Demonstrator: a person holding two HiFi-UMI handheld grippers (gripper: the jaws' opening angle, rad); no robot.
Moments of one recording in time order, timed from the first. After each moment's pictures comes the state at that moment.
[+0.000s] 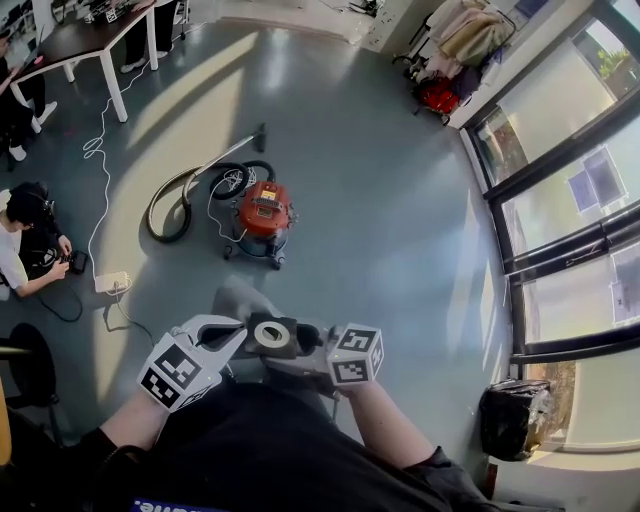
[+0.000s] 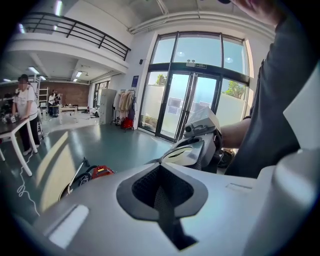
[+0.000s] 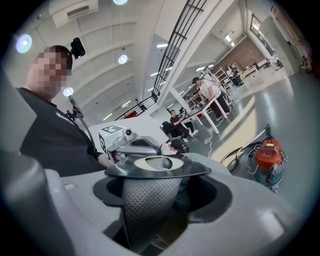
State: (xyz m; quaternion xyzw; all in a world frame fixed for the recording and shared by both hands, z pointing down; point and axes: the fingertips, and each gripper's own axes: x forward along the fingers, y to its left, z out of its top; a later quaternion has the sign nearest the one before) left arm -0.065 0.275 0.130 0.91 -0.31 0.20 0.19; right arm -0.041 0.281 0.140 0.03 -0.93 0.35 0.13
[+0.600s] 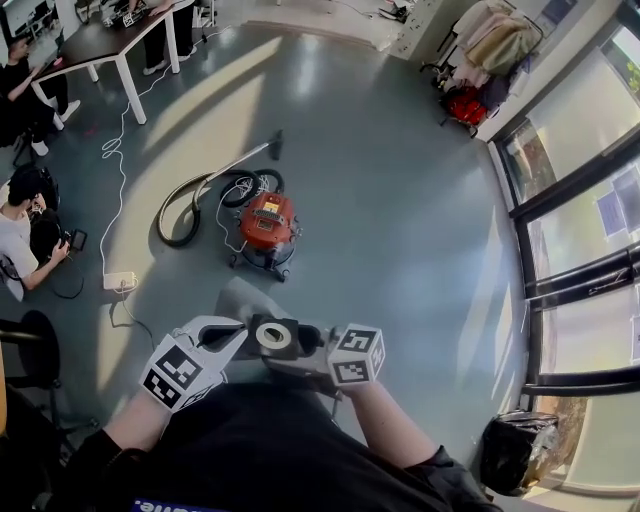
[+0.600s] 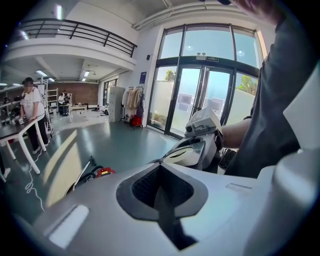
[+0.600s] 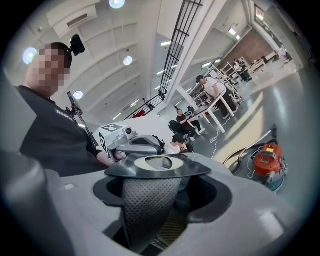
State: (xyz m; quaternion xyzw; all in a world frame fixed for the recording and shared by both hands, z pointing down) left arm 0.007 0.203 0.134 0.88 -0.36 0.22 0.19; right arm 0.034 0.209 0.147 -0.03 -0.93 0.35 0.12
